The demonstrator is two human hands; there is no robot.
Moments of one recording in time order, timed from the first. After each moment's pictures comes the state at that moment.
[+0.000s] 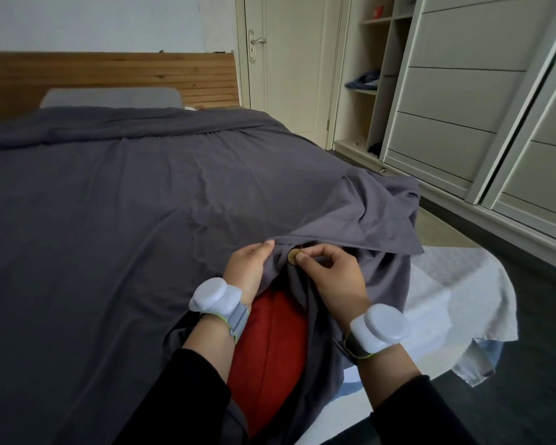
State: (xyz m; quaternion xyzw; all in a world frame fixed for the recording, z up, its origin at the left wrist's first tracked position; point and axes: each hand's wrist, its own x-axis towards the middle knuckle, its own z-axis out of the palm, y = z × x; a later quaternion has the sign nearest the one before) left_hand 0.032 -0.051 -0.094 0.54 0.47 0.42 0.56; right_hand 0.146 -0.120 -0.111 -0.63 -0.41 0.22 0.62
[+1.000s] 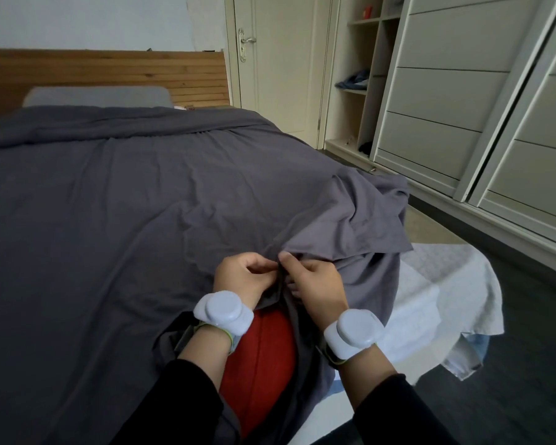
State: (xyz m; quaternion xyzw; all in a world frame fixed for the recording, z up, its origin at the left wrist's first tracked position) left_hand 0.026 -0.066 -0.110 0.66 0.44 0.39 0.46; right_hand 0.133 -0.116 -0.121 -0.71 -0.35 0.26 0.55
